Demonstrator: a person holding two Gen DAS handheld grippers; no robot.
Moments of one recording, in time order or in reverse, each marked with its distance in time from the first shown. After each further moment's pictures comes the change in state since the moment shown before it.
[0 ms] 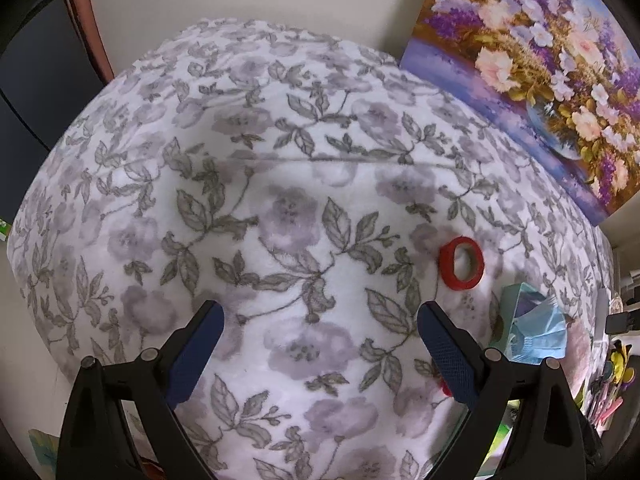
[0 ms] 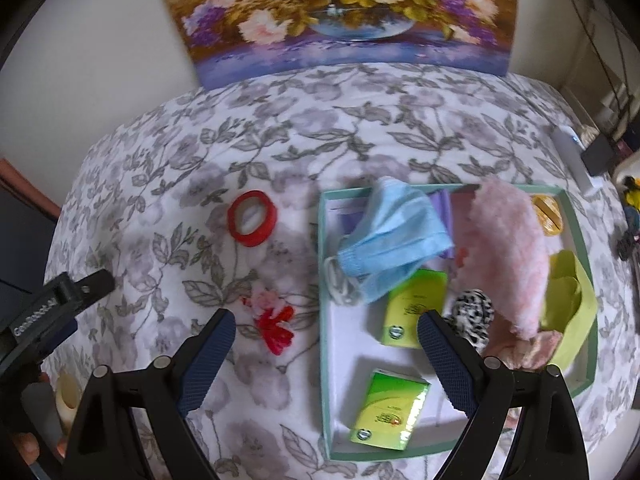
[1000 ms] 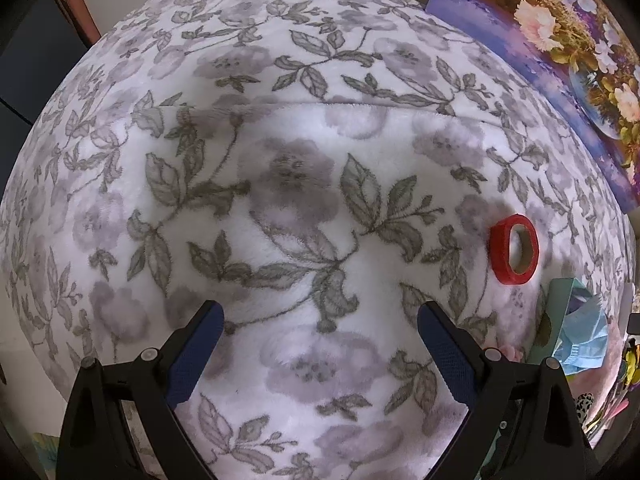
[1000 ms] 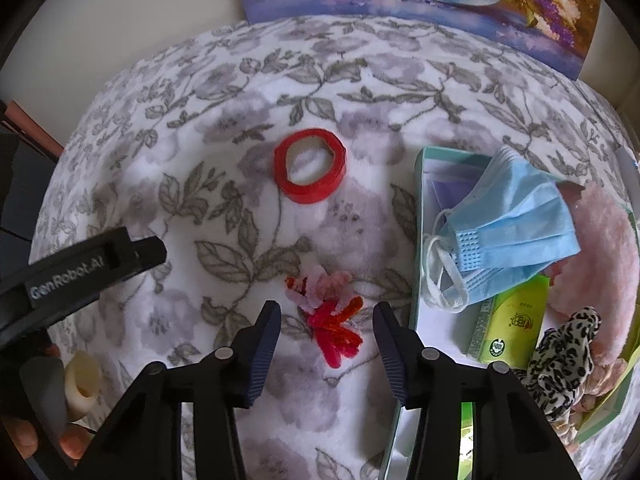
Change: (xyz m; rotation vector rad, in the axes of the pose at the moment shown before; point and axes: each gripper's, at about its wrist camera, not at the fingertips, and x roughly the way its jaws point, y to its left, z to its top) left arm 0.067 0.009 0.005 -0.005 0.159 0.034; right arm 0.070 0.048 -0.008 -0.137 0.127 0.021
